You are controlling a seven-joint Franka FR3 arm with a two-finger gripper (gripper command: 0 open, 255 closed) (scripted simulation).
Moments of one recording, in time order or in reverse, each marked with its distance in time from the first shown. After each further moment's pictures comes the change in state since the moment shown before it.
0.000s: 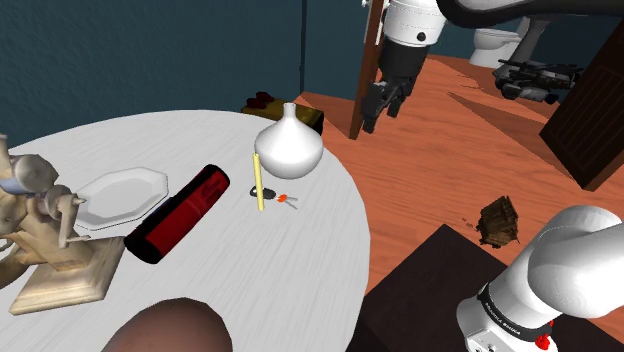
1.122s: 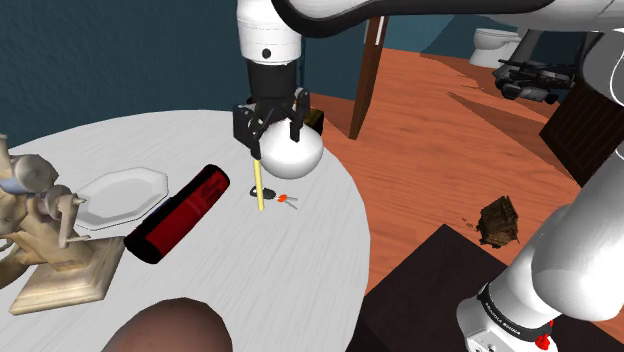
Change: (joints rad) arm 0.084 0.614 0.300 0.543 -0.114 -0.050 0.455
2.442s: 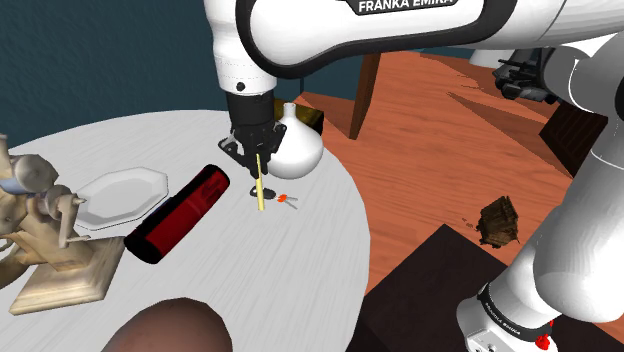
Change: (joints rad) arm 0.042 0.120 0.020 0.024 -0.052 0.068 0.075
